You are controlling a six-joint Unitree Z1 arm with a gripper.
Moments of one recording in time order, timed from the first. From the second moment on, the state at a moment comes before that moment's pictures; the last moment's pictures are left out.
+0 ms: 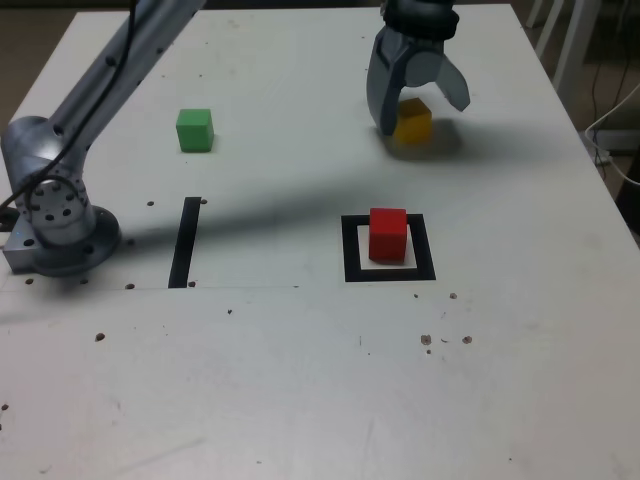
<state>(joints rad) 0.47 2.45 -2.24 1.56 0.01 0.28</state>
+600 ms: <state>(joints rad) 0.46 2.48 -2.26 1.59 0.02 0.27</state>
